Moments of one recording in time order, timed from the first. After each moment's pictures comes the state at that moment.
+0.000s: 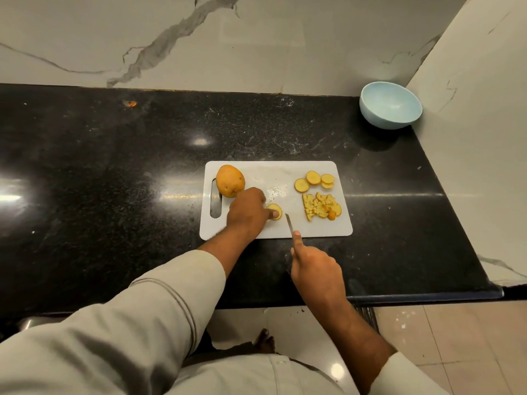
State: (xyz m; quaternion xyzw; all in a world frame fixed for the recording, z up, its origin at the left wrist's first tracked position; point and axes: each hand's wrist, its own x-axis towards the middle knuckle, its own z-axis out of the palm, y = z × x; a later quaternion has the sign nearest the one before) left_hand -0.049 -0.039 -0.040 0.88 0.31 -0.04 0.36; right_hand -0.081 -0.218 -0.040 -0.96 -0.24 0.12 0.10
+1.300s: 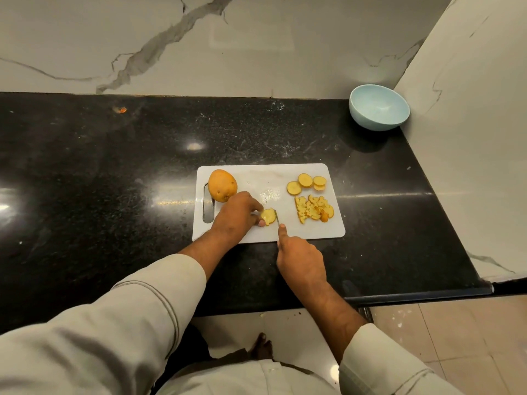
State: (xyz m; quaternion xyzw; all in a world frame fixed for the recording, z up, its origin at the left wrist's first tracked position) left_hand -0.052 -0.023 -0.050 0.92 0.18 -0.04 0.34; right_hand -0.055 -0.192 -0.057 -0.95 -0.25 0.16 0.05
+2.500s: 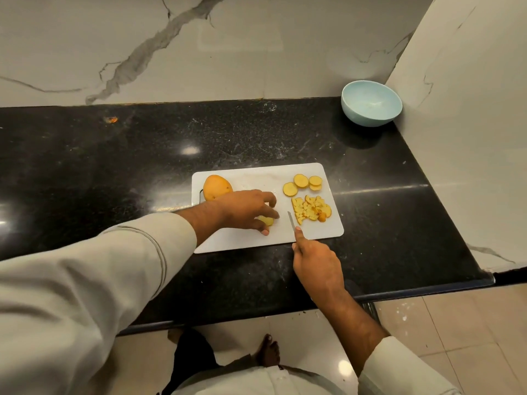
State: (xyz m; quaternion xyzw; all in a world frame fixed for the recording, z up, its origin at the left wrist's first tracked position) left_hand -0.013 -0.001 -0.022 0.95 -0.21 -0.20 0.10; right_hand -0.053 -0.223 -0.053 -0.97 -0.19 0.10 0.14
